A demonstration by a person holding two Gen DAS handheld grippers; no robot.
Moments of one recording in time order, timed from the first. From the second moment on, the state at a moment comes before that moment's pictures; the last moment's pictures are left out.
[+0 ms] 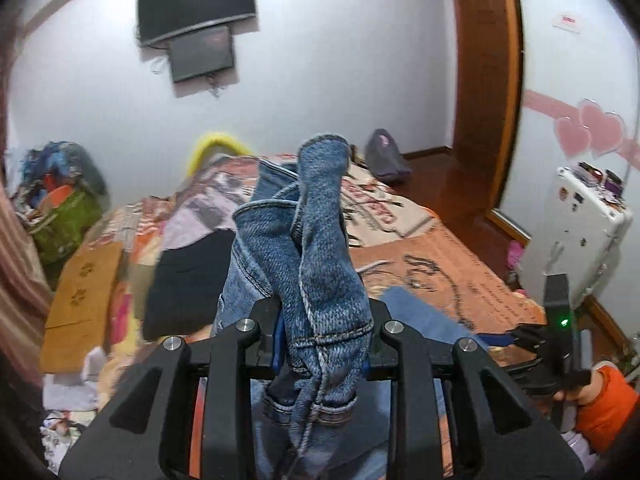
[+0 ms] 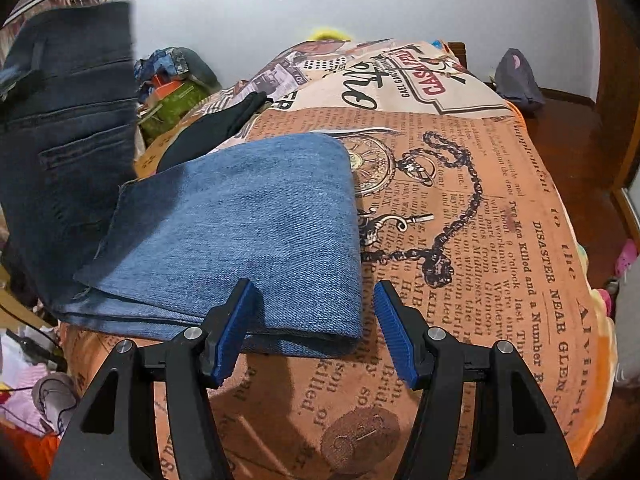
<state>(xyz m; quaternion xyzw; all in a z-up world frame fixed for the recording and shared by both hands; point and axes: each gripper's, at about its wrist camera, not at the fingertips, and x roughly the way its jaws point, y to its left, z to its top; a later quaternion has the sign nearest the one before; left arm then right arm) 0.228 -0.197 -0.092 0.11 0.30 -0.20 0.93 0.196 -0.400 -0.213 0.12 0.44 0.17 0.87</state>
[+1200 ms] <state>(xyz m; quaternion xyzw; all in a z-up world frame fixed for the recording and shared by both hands) 0.241 -0.323 -0.207 0.10 0.47 -0.31 0.82 0.187 -0.424 -0.210 0.15 0.43 0.17 0.87</state>
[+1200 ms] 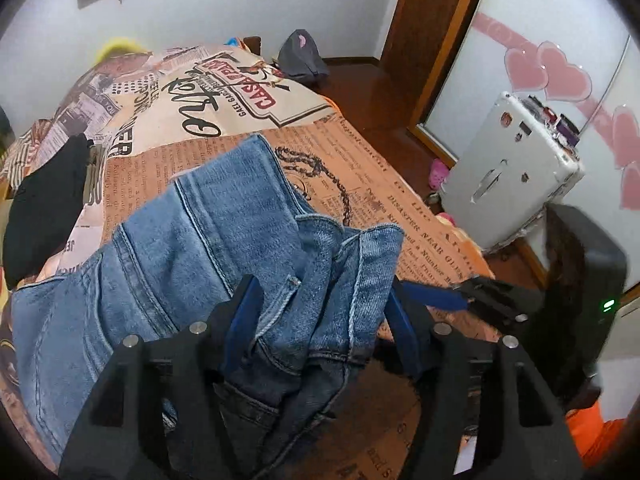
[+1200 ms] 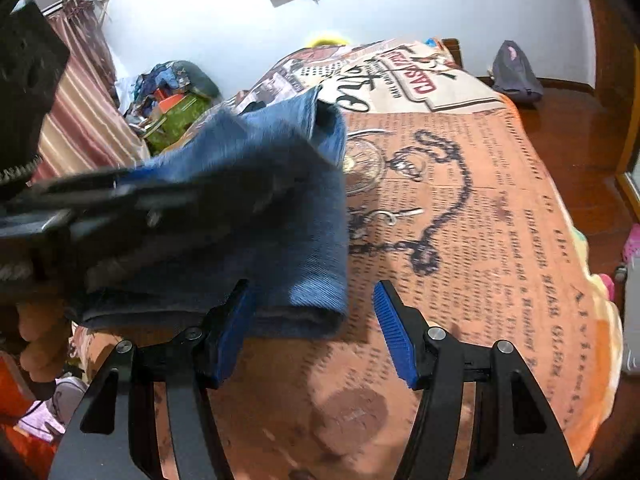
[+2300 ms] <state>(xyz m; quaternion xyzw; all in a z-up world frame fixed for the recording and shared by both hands) 0.372 -0.061 -0.268 0.11 0.50 -0.09 0.86 0.182 -0.359 -0.192 0.12 0.45 0.18 0.87</state>
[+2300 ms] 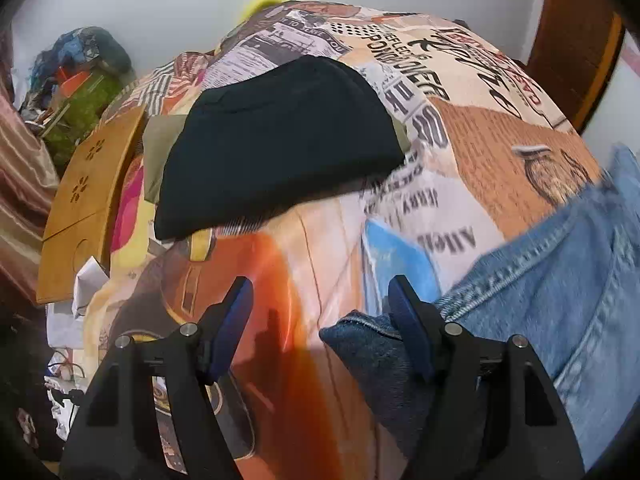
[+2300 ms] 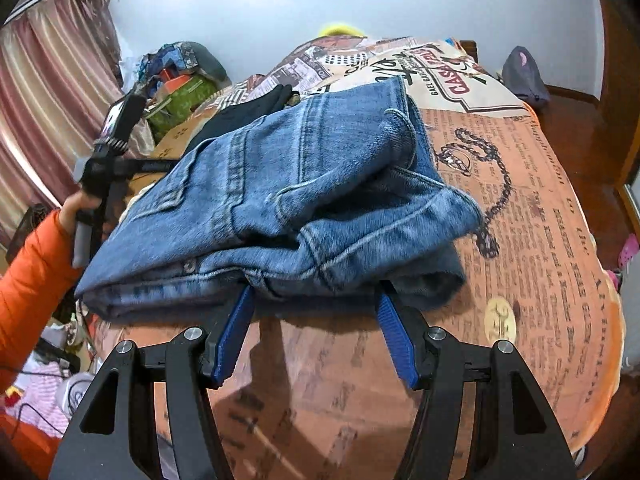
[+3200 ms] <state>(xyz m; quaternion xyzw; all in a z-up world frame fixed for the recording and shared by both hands) 0.270 -0.070 -0.200 0.04 0.44 -0.11 0.89 0.239 -0.378 -0.148 0.04 0.39 0.15 0.91</state>
